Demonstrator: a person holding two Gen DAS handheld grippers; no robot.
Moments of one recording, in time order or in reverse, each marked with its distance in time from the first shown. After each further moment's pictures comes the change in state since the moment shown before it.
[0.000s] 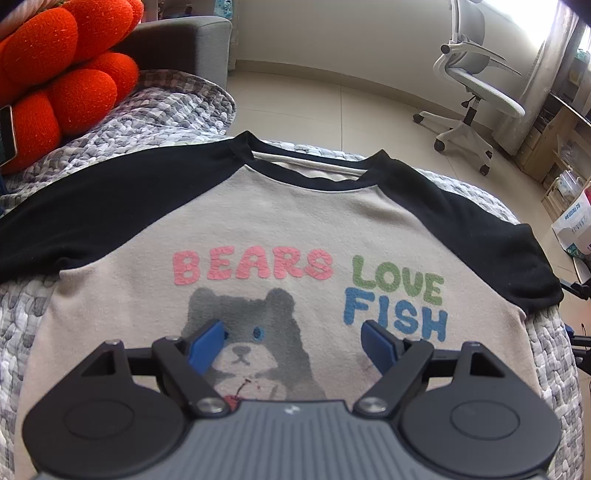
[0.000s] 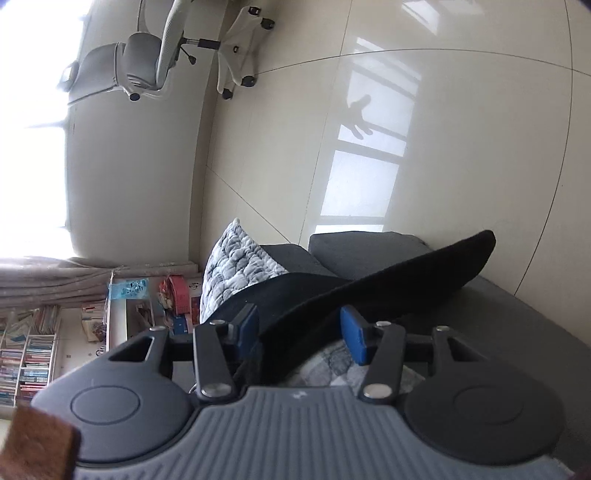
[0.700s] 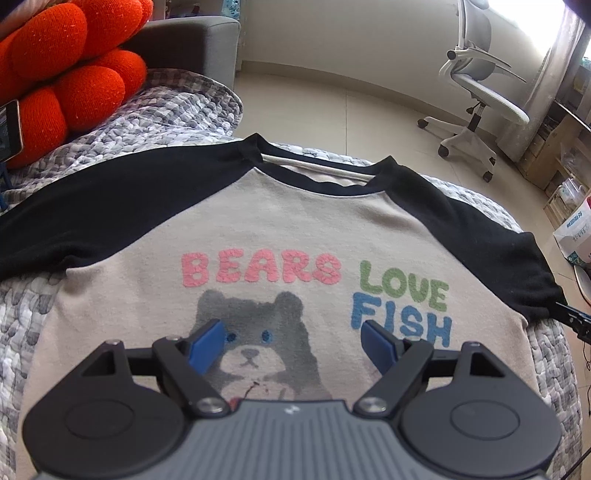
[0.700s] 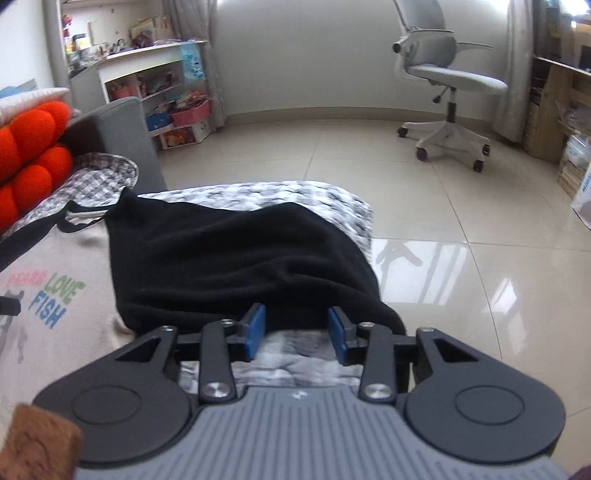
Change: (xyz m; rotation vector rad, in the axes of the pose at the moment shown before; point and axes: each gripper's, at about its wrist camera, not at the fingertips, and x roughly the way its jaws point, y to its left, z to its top) left arm -0.001 0.004 0.001 -0.018 -0.006 0.004; right arm -0.001 0.076 -0.112 -1.309 -0.028 -0.236
